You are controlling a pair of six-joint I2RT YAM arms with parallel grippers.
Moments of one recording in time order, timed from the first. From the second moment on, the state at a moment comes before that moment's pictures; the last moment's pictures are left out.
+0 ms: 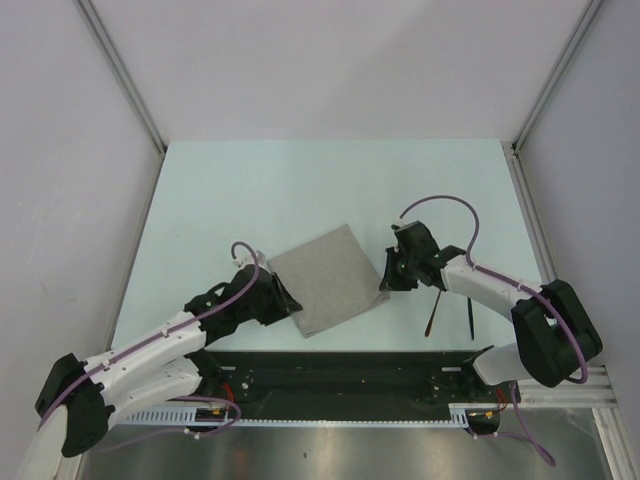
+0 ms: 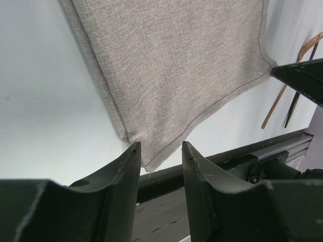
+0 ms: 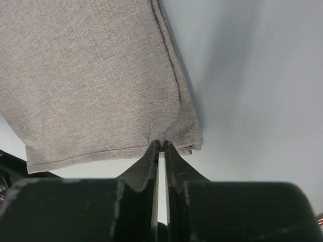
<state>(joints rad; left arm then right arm) -0.76 0.88 0.44 -0.37 -0.03 -1.10 0.55 1.40 0.75 -0.35 -0.15 0.57</state>
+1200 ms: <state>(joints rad) -0.23 0.98 0.50 -0.32 0.19 -0.85 0.80 2.18 1.54 -0.08 -0.47 0.62</state>
